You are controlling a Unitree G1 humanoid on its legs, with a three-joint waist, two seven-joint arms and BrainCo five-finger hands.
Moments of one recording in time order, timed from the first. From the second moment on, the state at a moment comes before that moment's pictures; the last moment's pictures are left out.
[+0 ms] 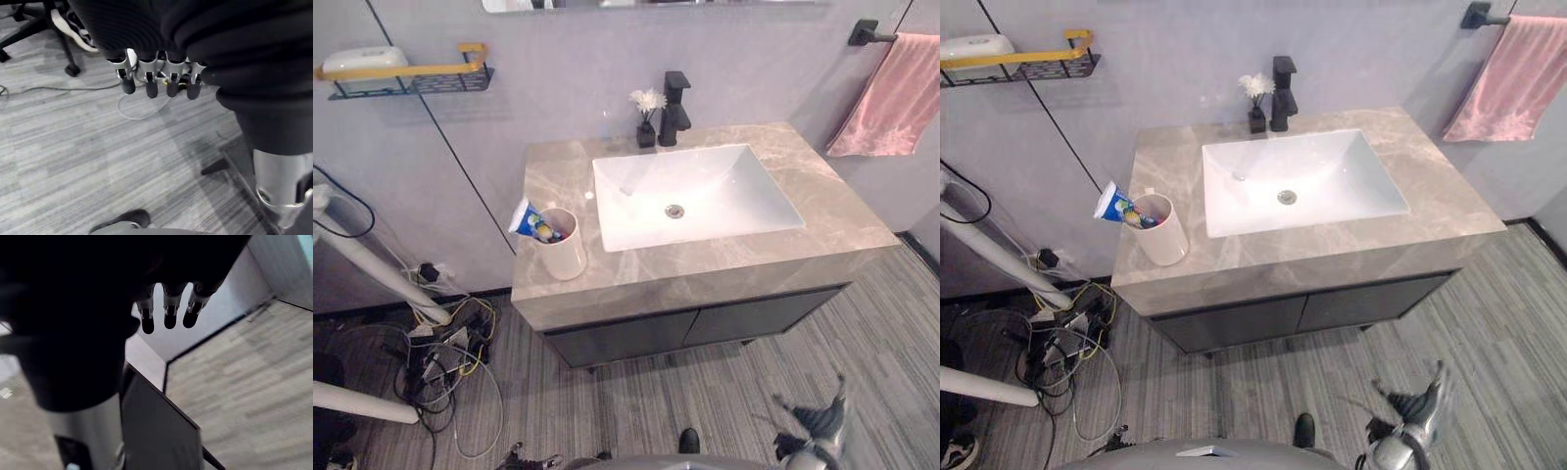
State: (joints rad) left arm 0.27 0.07 0.15 0.91 0.48 -0.01 0.29; right arm 0.46 0.08 -0.24 0.24 -0.41 -0.01 -0.55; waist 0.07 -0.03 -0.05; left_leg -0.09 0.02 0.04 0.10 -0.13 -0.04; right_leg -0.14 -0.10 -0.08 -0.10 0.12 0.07
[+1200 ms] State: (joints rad) left arm 0.24 -0.05 0.36 0.17 -0.55 -0.21 0.24; right arm 0.16 -0.02 -0.26 1.07 0.14 -0.07 -0.20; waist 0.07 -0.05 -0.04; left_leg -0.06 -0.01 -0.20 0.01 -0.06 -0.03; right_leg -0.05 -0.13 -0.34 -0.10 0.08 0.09
